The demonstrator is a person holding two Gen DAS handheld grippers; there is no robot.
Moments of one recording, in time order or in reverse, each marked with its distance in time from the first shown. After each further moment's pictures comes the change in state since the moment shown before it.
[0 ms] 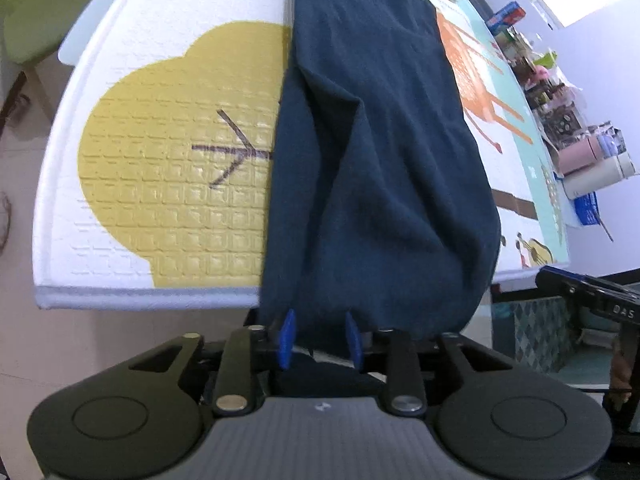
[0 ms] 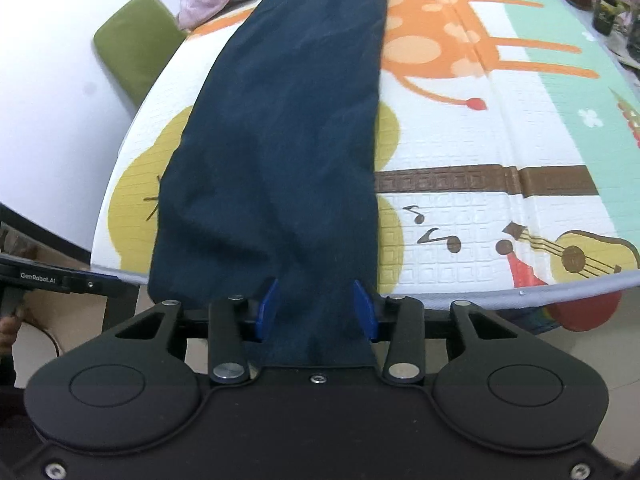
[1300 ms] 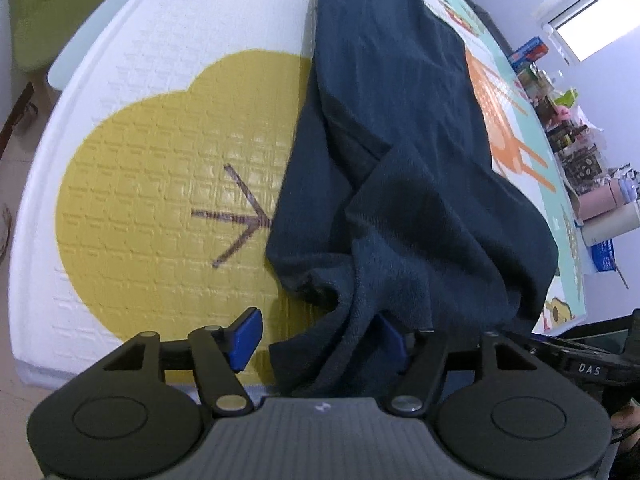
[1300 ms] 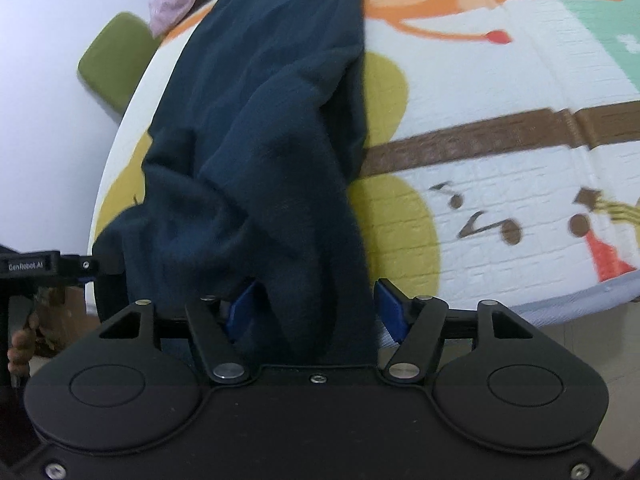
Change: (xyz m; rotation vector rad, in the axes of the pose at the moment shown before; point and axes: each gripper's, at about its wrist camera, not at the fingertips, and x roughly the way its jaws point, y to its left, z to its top) left arm 0.042 0.011 0.032 -0.060 -0.068 0.020; right arm 0.091 -0.021 0.000 0.118 0.043 0.088
